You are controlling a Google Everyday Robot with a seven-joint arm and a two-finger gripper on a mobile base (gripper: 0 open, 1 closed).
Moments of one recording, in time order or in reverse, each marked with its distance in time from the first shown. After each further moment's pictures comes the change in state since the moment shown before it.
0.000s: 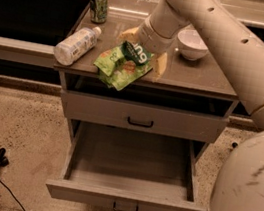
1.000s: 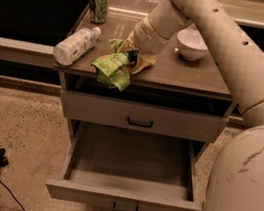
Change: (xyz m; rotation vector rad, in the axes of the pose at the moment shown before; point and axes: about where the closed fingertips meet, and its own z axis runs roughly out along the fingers) arm -0.034 -0.019 0.006 0.087 -0.207 -0.085
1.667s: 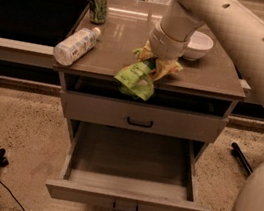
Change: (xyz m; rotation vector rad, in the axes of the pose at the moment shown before) arm 0.002 0.068 -0.041 -0.213 0.189 0.154
